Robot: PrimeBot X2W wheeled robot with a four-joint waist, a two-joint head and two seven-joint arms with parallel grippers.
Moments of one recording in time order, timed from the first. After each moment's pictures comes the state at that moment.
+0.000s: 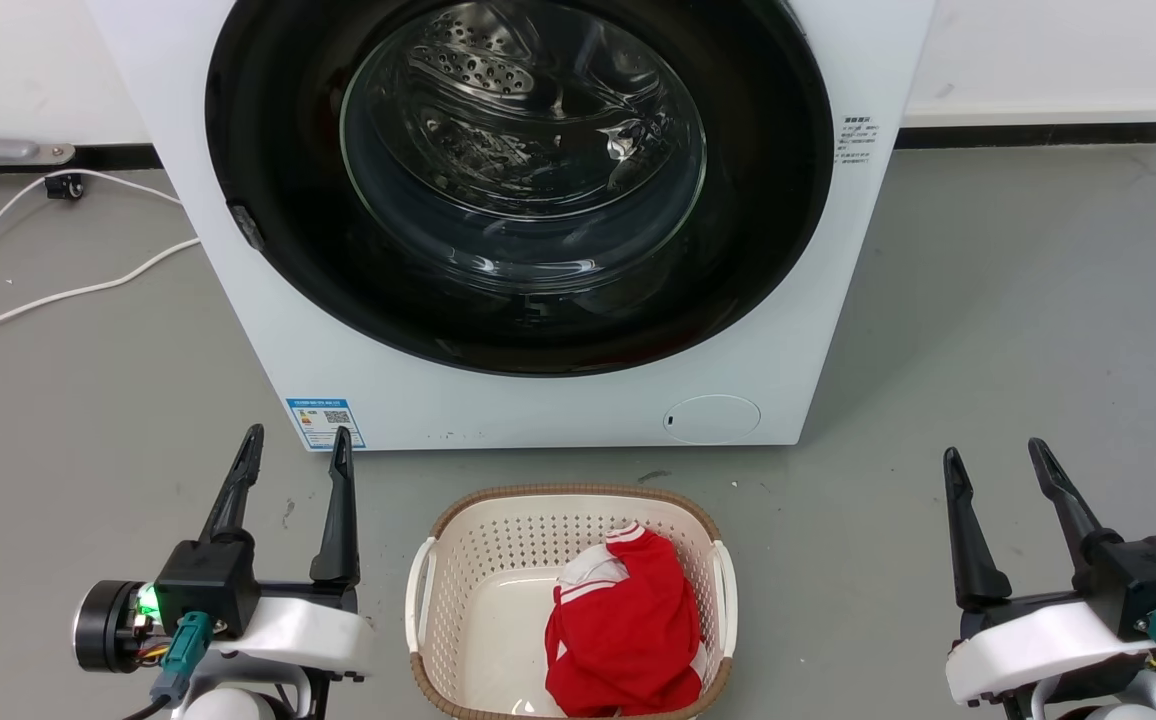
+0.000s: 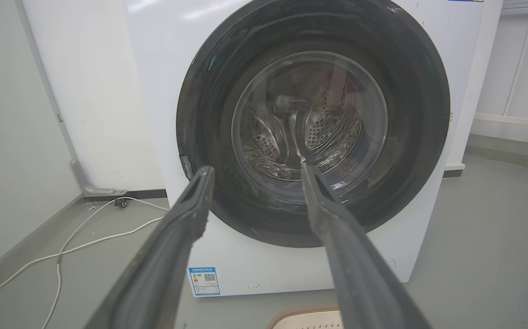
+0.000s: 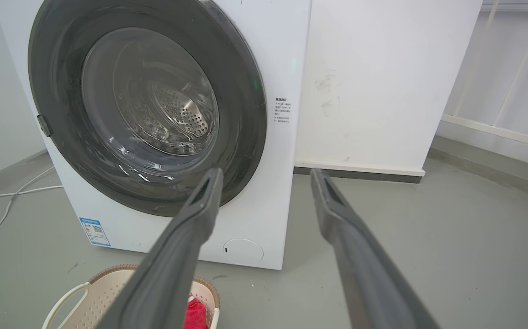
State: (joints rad) left arm -0.07 0.09 0.00 0.10 -0.06 -0.04 -0.26; right arm 0.01 -0.05 -0.04 0.03 0.01 0.13 -0.17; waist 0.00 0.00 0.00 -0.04
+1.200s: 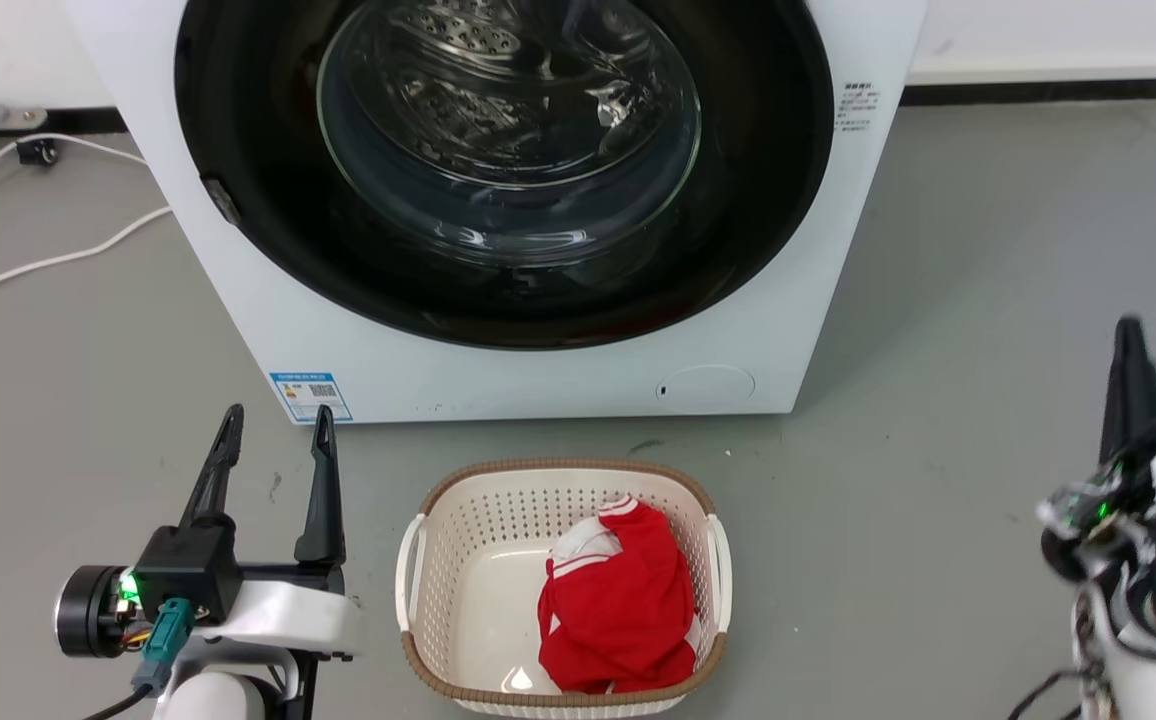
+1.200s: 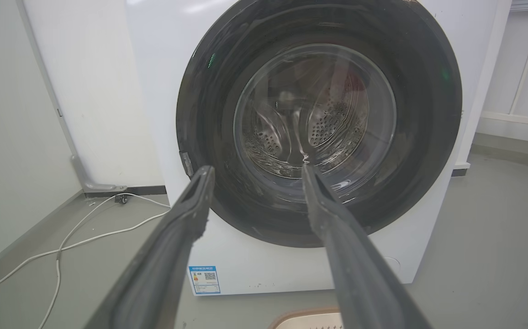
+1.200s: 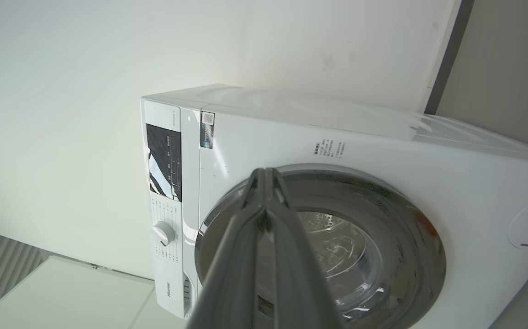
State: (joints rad) left arm -0.09 0.08 0.03 0.09 -0.04 -0.06 -0.26; right arm -0.24 -0.05 -0.16 0.19 1.47 0.13 -0.12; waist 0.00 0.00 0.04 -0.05
